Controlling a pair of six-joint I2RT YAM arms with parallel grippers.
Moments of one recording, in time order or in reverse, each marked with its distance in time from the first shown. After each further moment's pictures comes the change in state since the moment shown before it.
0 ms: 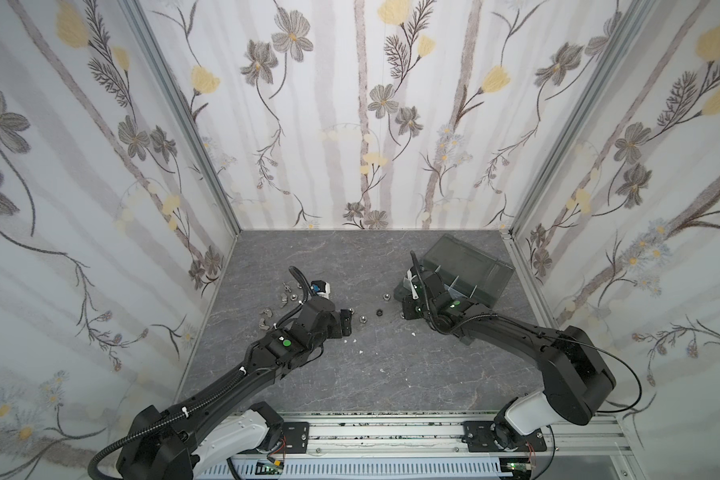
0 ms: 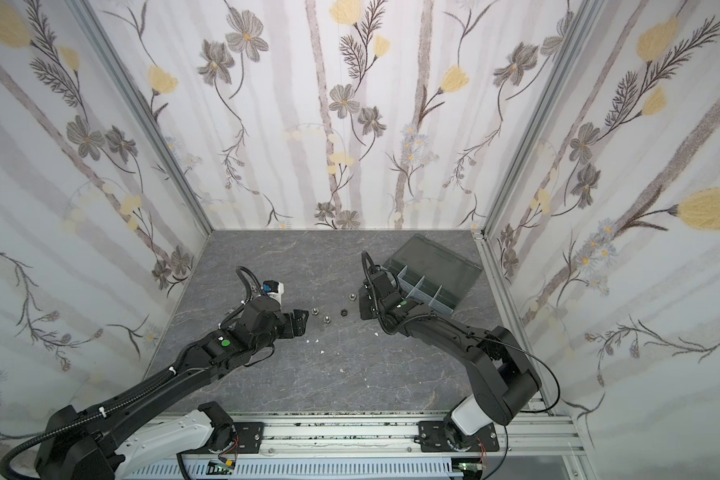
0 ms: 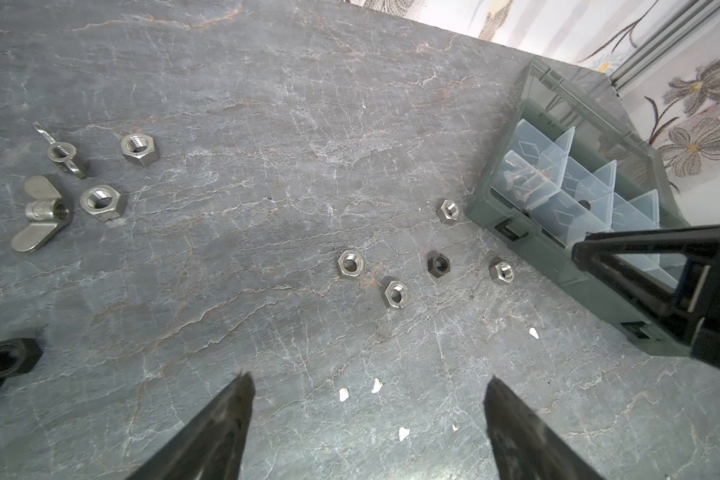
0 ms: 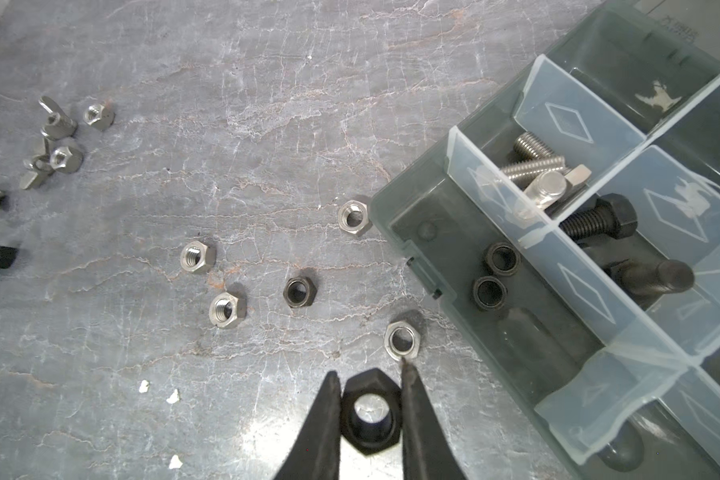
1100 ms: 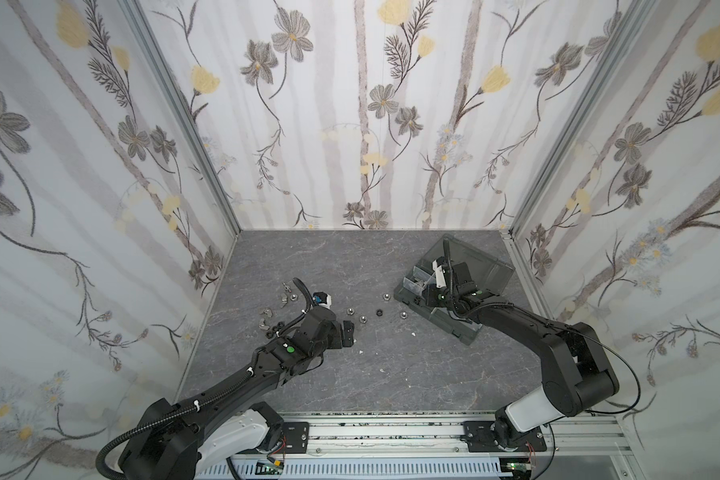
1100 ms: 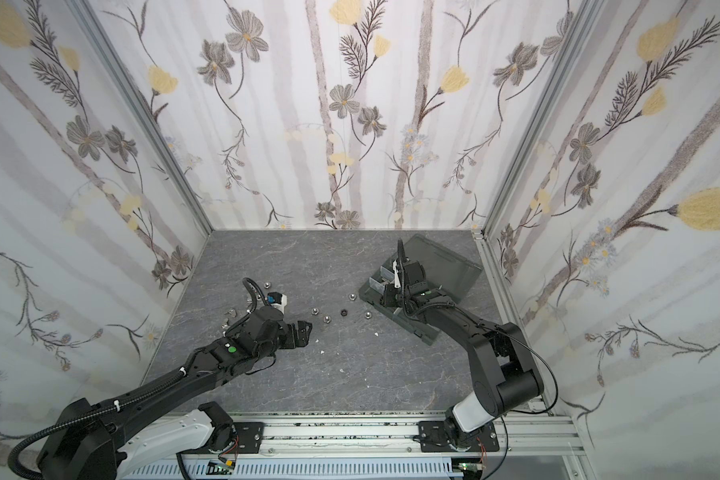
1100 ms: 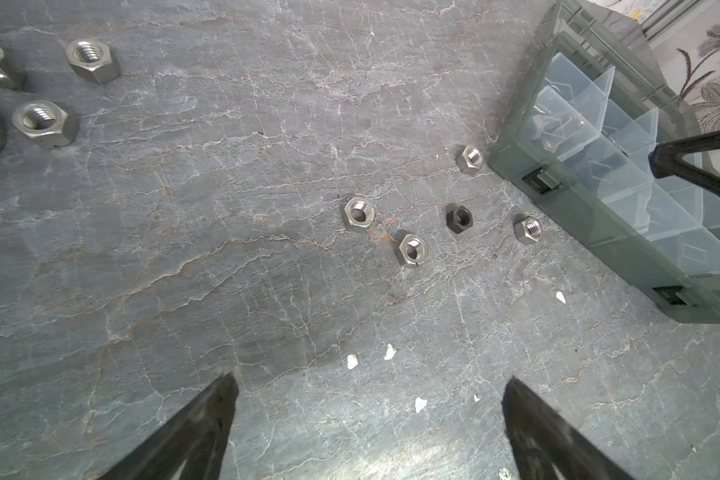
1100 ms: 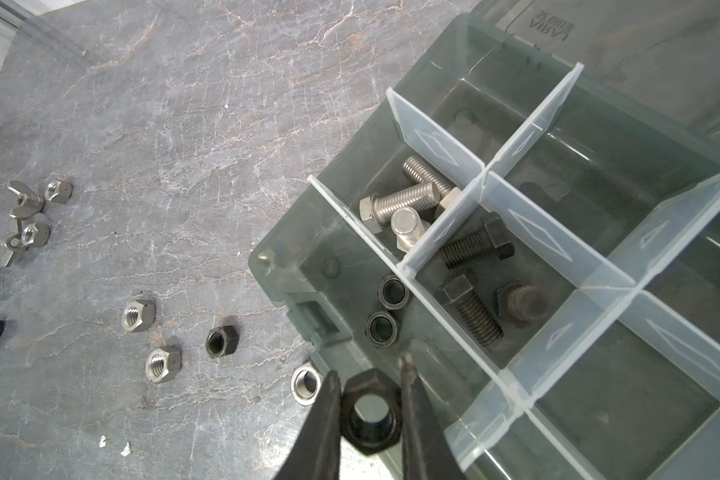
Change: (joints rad) left arm 0.000 0.032 -0.115 0.079 0.052 -0.027; right arm -0.257 0.031 -0.025 0.053 -0.184 -0.040
